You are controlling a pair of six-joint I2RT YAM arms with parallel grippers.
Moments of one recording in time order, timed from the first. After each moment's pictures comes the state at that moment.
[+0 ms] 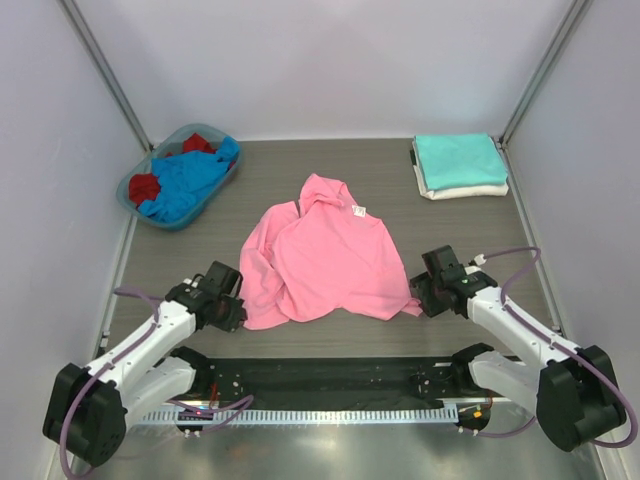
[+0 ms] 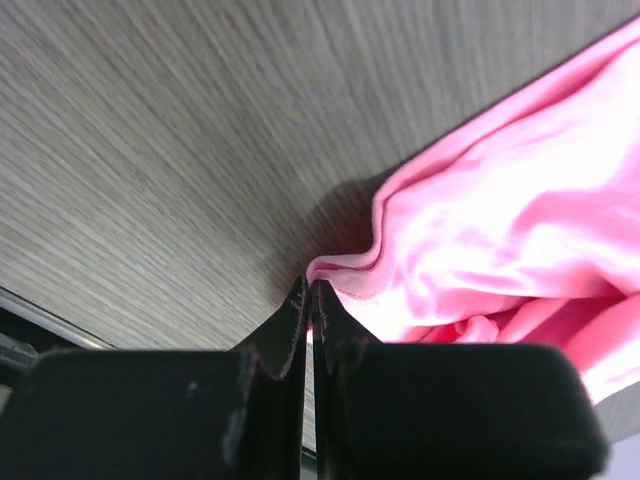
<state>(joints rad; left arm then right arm) -0.44 0.95 0.47 -0.80 -0.14 -1.59 0.37 1.02 0.49 -0.60 0.21 1.47</state>
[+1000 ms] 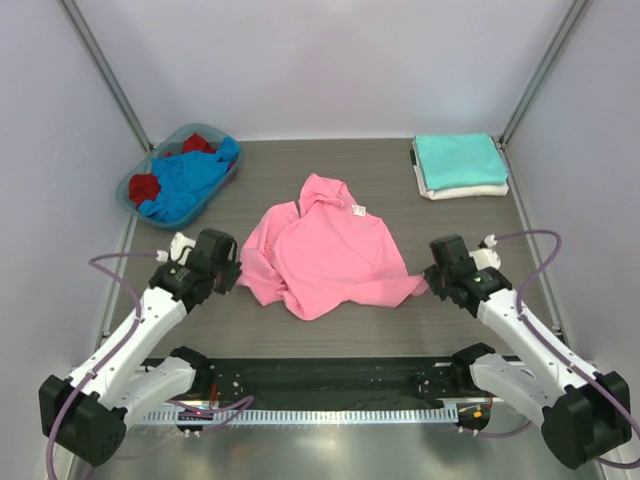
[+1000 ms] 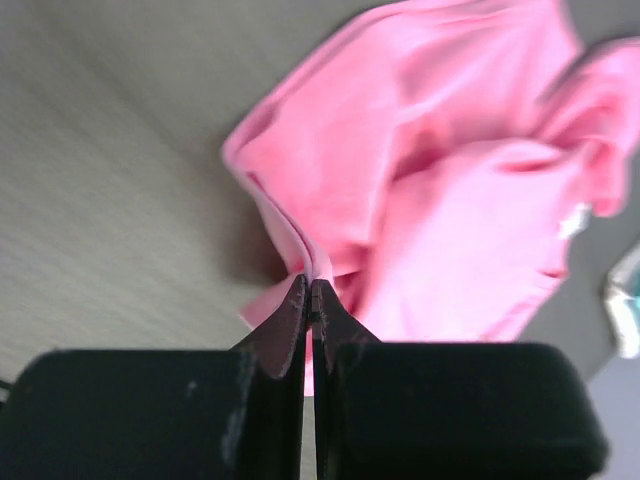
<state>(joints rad) -0.44 0.92 0.72 -0.81 -0.32 -1.41 0.37 0.92 0.56 -0.68 0.33 1.37</state>
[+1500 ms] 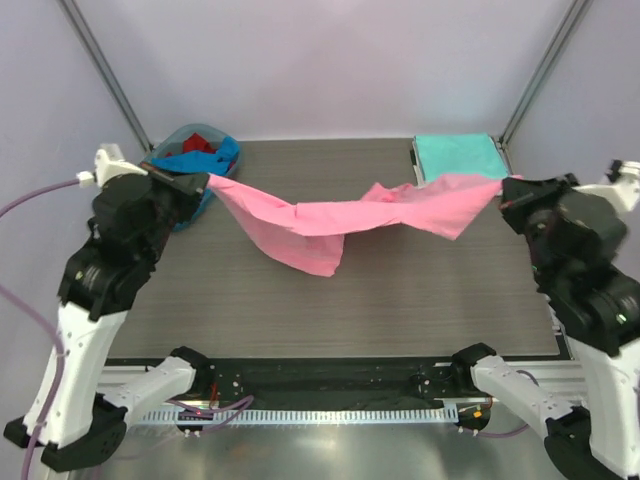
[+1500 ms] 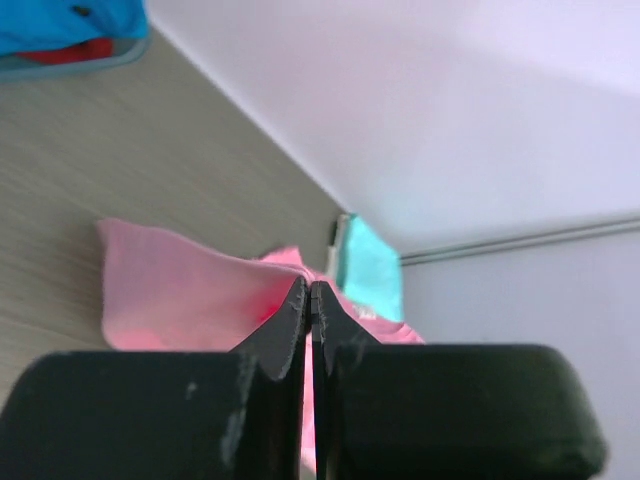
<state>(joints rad) -0.44 0.98 1.51 -0.80 -0.41 -1.05 0.37 0.85 1.53 -0.88 0.59 0.85</state>
